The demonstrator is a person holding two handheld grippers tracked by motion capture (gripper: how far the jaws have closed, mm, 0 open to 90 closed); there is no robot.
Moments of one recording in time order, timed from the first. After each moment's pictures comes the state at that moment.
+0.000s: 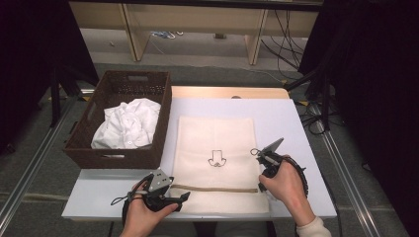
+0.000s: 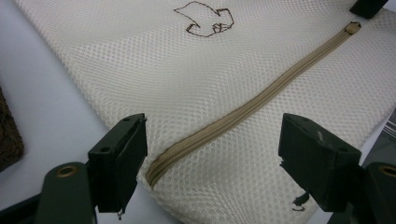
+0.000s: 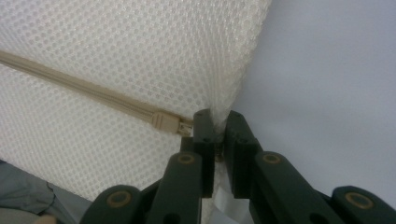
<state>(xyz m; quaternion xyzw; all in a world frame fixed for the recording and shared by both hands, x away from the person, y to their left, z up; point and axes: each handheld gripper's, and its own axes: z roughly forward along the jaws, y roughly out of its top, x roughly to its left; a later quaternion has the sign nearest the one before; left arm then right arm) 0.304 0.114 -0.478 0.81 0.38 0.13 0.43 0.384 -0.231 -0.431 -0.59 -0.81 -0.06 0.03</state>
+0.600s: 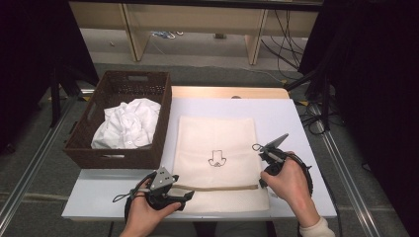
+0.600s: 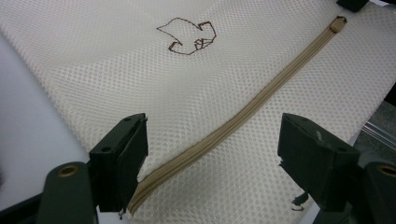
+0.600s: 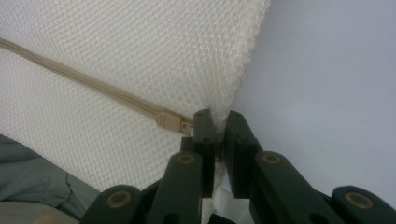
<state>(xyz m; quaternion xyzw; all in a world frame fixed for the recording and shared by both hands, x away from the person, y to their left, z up) 0.306 0.105 -0.470 0.80 0.37 0.12 0.46 0.377 -0.228 -0.405 -0.59 -0.80 -0.09 0.01</state>
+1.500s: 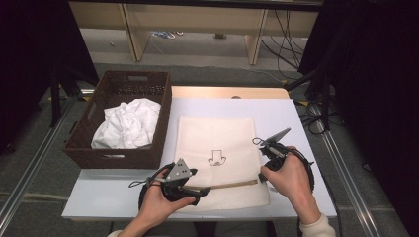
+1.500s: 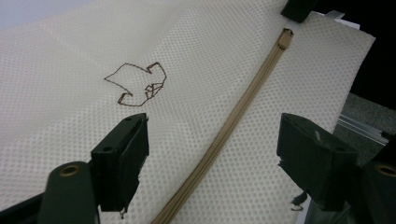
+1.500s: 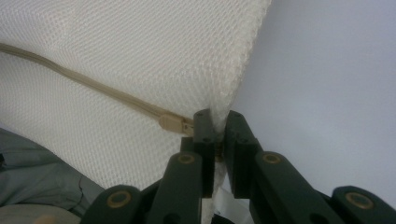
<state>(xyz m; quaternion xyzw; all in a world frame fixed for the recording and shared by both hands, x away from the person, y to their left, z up) 0.325 0.067 -0.451 0.82 0.29 0.09 0.48 0.378 -0.224 -0.385 -0.60 -0.79 -0.10 0.01</state>
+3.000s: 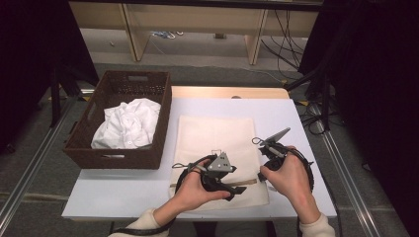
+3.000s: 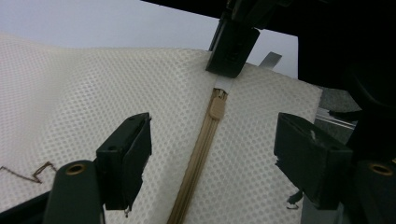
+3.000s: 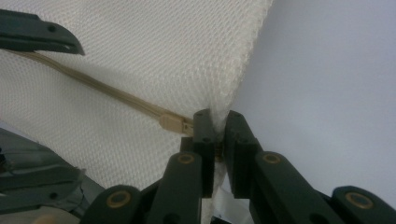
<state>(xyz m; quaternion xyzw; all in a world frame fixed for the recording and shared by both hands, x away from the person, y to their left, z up) 0.353 -0.025 -0.442 0.85 0.18 0.03 0.49 0.378 -0.223 -0.386 -0.60 -0.79 -0.12 0.01</state>
